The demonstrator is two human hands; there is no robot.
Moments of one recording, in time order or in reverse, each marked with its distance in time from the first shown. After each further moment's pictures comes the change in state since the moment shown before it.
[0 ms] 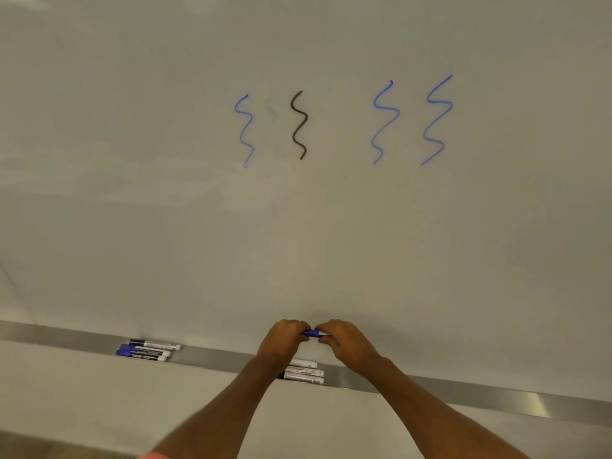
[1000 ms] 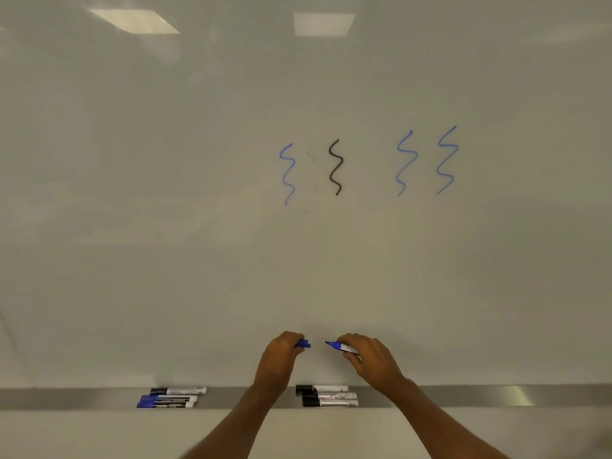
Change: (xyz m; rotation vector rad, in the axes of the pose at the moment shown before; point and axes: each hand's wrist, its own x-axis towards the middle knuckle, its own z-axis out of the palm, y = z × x) left_hand -0.037 -0.067 -0.070 -0.212 0.145 0.003; right_hand -0.002 -0.067 0.004 -0.060 0.277 0.104
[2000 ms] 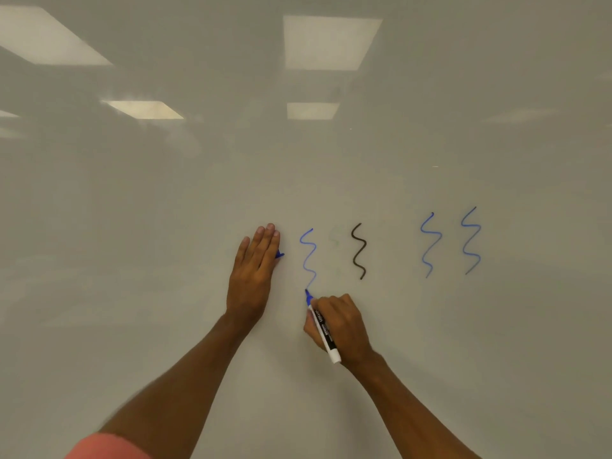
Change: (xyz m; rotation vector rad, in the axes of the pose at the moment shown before) left_hand 0.191 0.045 -0.231 0.454 0.935 0.704; right_hand 0.206 -0.122 -0.093 -0.216 0.980 -0.519
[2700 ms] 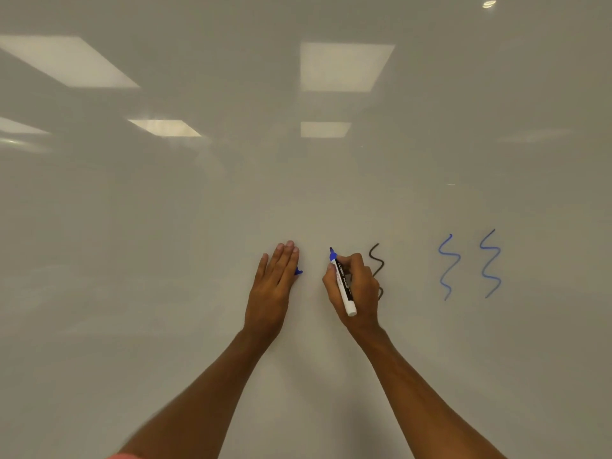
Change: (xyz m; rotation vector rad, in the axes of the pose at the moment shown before) left_hand 0.002 0.001 -0.004 -0.018 -0.100 -0.025; right_hand 0.086 -0.003 0.007 0.177 0.207 0.365
